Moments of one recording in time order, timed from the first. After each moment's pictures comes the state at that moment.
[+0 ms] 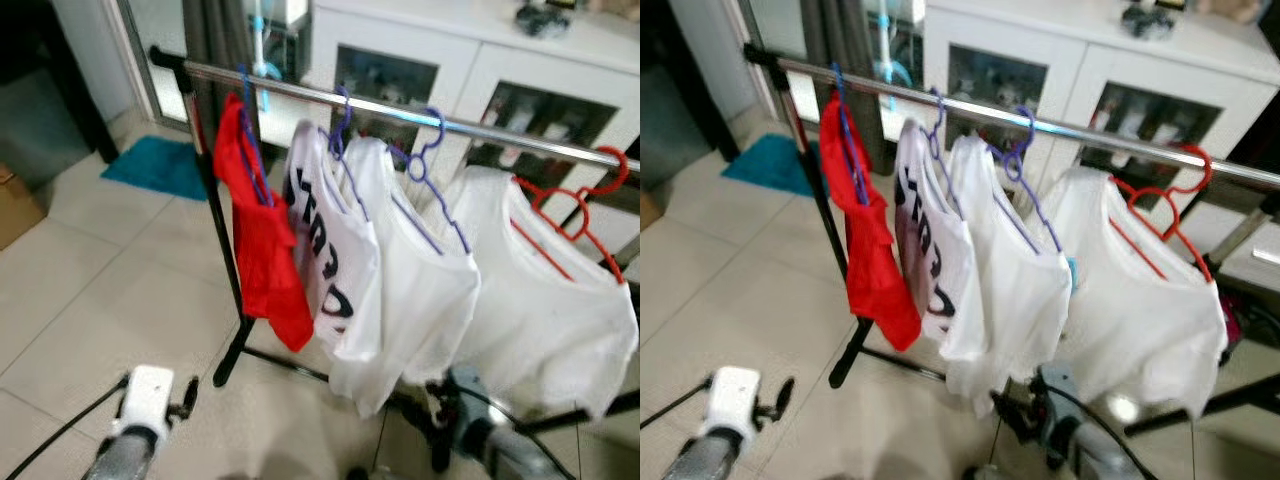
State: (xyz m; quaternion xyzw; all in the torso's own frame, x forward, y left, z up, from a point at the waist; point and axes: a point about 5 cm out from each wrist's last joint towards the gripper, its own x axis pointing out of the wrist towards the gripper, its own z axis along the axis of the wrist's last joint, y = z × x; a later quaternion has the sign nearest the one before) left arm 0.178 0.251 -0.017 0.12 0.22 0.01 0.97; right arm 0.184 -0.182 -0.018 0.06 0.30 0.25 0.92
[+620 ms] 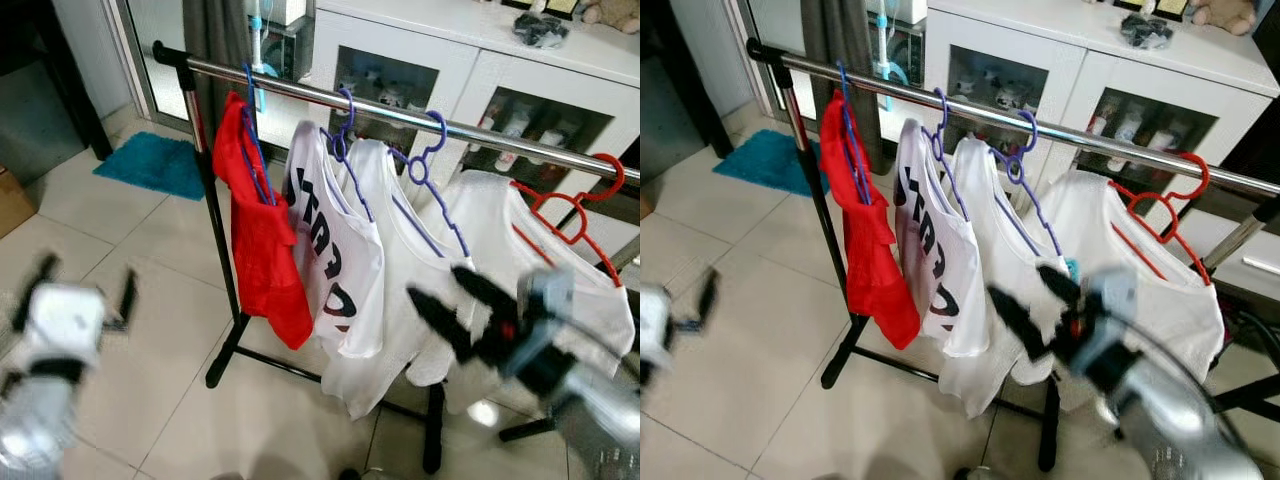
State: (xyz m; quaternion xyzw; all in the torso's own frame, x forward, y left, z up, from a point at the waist) left arm 0.202 0.275 0.150 0.25 0.00 0.08 0.96; right arm 0.210 -0.173 0.159 0.10 0.06 0.27 0.95
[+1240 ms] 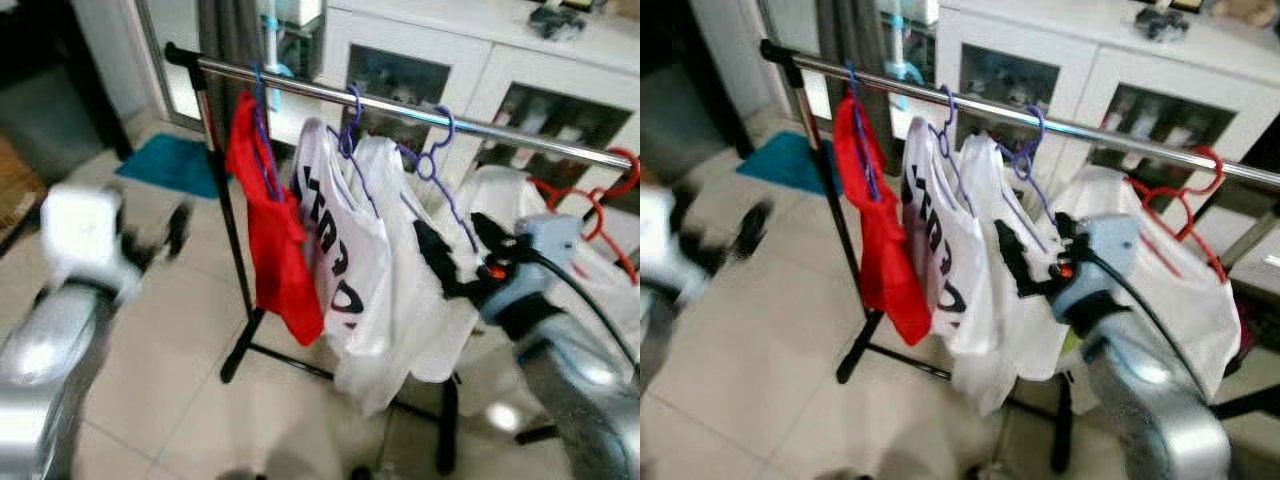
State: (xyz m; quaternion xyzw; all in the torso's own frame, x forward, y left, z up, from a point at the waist) left arm 0.253 0.216 0.209 0.08 -0.05 -0.05 0.99; right arm 0.236 -0.150 0.177 0.09 0.00 0.16 0.98
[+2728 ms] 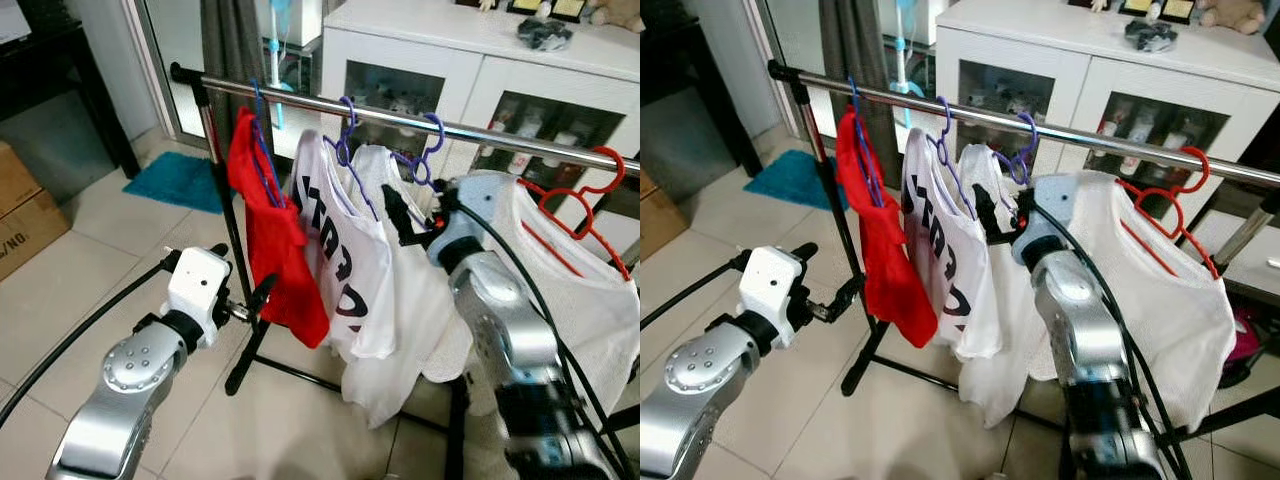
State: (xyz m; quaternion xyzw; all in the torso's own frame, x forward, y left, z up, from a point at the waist) left arm 0.244 0.170 0.128 0.12 0.07 -0.21 0.97; right arm 0.334 -0.134 0.153 0.04 0.00 0.14 0.99
